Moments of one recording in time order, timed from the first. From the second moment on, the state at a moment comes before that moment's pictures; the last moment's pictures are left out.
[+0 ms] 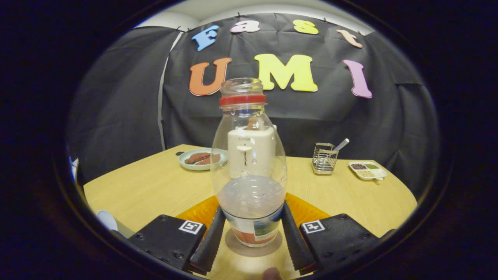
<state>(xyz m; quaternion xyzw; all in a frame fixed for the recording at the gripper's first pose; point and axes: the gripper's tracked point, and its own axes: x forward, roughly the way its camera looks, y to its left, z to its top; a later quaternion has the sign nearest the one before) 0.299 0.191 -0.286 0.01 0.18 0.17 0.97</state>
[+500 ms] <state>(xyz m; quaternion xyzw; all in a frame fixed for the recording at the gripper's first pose) 0.298 0.189 -0.296 0.02 0.18 0.17 0.97</state>
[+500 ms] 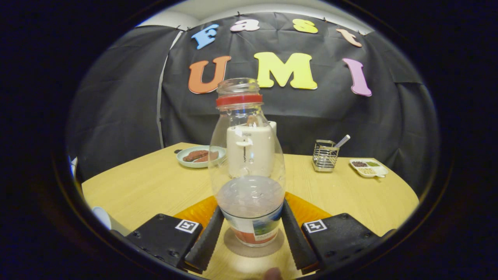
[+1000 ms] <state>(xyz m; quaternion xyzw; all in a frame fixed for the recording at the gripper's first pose) 0.295 0.183 -0.288 0.03 0.17 0.15 0.97</state>
